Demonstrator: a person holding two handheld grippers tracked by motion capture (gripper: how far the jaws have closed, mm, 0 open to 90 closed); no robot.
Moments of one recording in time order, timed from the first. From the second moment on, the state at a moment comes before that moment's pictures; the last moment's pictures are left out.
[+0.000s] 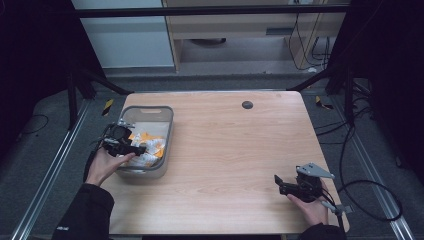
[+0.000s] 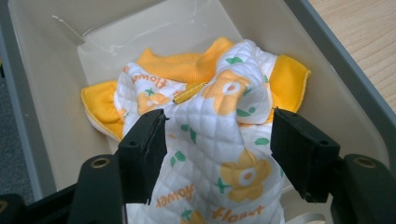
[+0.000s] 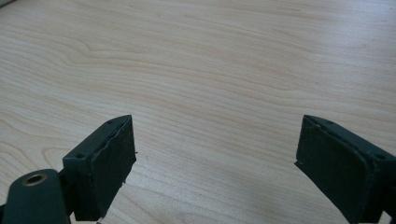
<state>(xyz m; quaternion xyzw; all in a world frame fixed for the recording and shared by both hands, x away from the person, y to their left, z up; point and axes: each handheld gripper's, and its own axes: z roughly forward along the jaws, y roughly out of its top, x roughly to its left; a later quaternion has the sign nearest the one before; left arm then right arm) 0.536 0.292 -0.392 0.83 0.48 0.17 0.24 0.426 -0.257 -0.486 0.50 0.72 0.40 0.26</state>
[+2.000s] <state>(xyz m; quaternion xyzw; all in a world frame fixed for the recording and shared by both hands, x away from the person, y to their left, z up) 0.547 0.298 -0.385 0.83 0.50 0.14 0.22 0.427 -0.253 -0.488 0.50 0.73 0.40 0.25</state>
